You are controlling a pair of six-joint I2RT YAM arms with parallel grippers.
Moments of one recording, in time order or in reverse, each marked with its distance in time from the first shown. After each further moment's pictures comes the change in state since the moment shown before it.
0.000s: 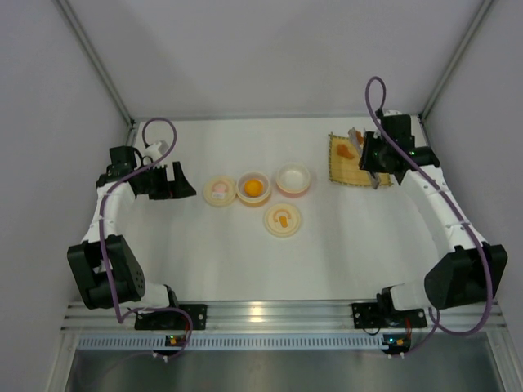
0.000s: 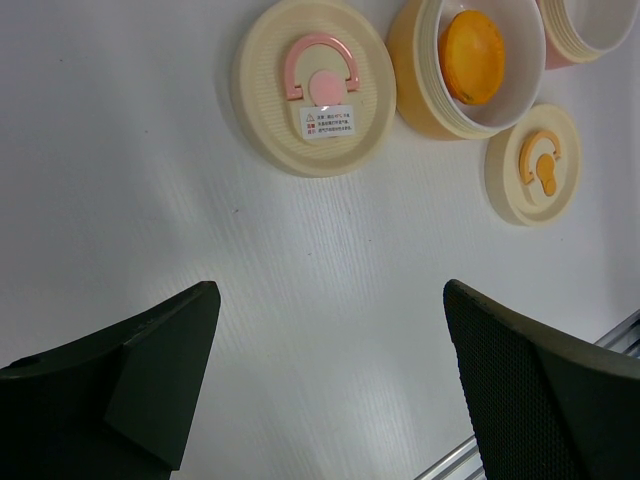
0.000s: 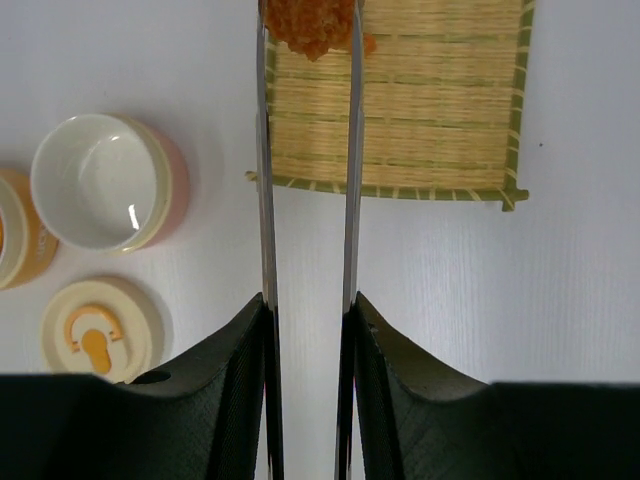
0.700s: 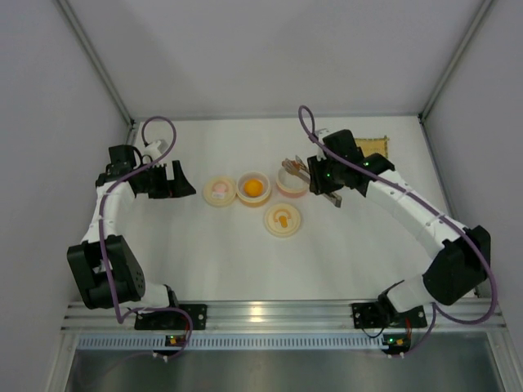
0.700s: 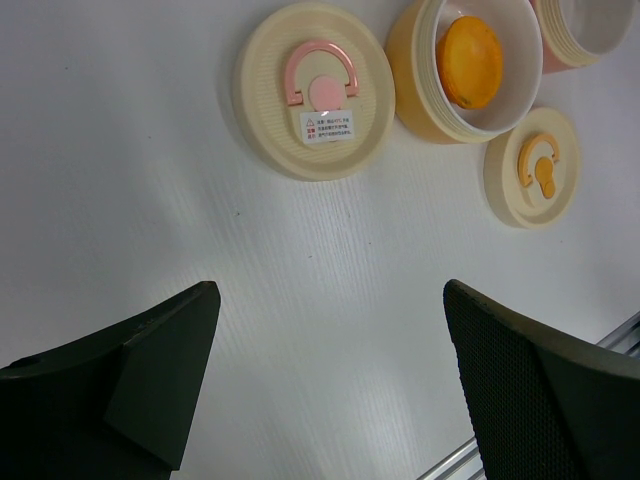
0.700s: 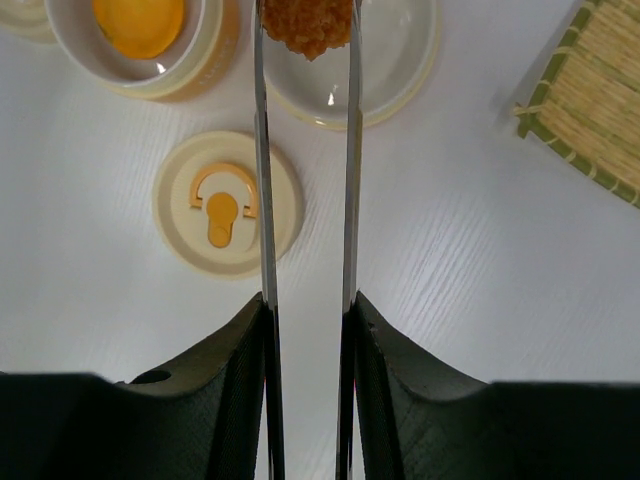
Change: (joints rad) left arm 0.000 0.000 0.012 -0.003 0.000 0.000; right arm 0.381 0.029 -0.008 -0.033 -0.100 -0.055
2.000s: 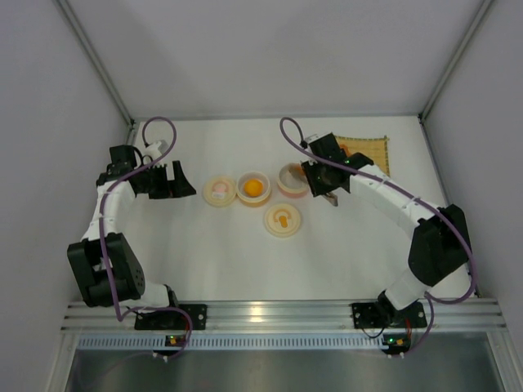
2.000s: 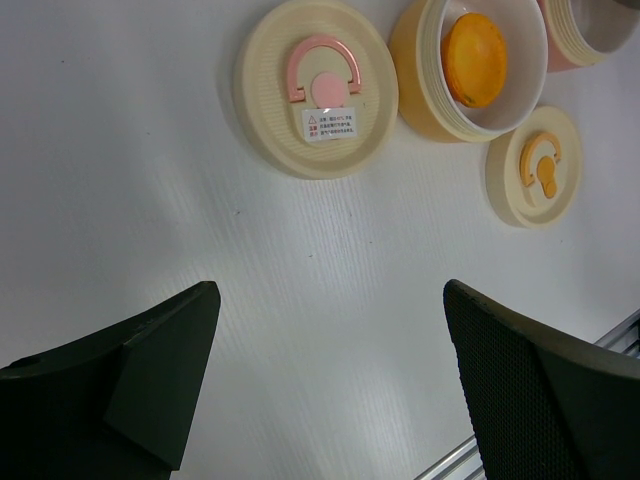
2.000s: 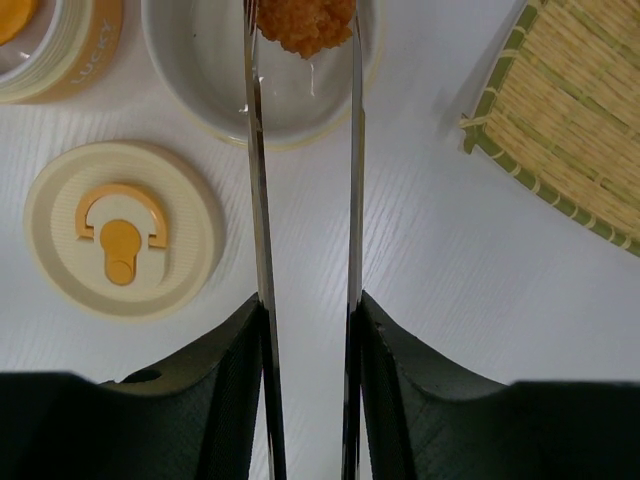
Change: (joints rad) left arm 0.000 0.013 0.000 0.001 -0.001 -0.003; right arm 0.025 0.164 -0.014 0.050 0.146 -0.087
